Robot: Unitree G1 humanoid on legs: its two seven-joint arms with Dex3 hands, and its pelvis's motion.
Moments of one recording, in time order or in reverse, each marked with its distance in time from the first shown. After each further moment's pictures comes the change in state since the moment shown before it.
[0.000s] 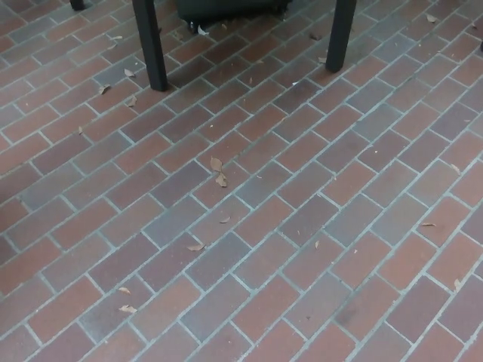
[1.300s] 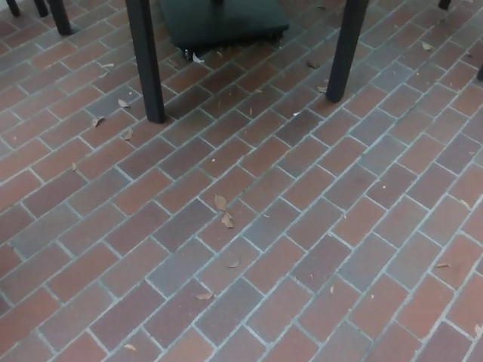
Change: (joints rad) left_arm -0.007 0.014 0.033 0.046 -0.083 -0.061 0.001; right_arm -0.021 0.000 -0.029 0.050 0.087 -0.060 0.023
